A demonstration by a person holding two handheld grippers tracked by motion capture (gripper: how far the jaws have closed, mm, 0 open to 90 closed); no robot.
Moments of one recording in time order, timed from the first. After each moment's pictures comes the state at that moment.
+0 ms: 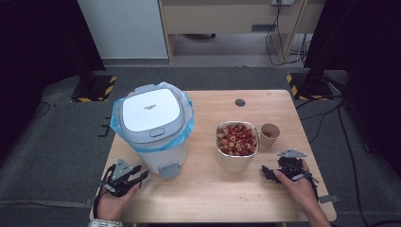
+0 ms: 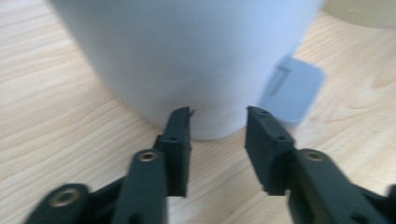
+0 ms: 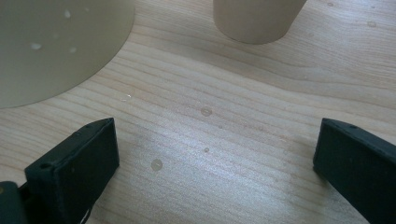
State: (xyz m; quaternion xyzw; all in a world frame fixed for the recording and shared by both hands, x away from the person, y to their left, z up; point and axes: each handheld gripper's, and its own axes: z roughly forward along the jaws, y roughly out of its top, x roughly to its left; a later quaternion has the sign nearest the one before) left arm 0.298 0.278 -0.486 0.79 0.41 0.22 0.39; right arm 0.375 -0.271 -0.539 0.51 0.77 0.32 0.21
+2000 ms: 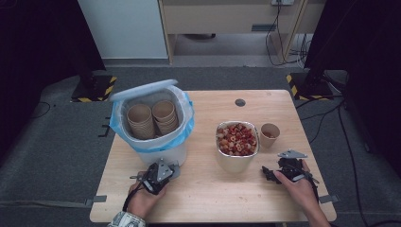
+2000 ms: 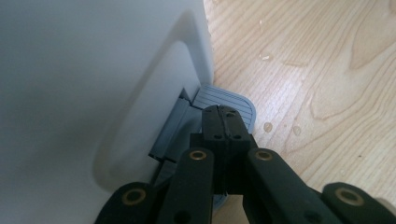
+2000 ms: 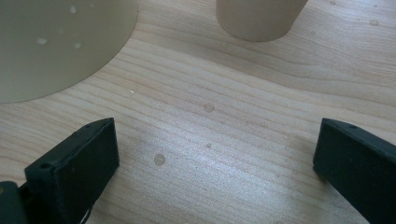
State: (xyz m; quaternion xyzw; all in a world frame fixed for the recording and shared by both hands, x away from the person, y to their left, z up) left arm 0.325 0.189 -0.514 0.87 0.31 0.23 0.30; right arm 0.373 -0.272 -0.539 0.51 0.77 0.32 0.21
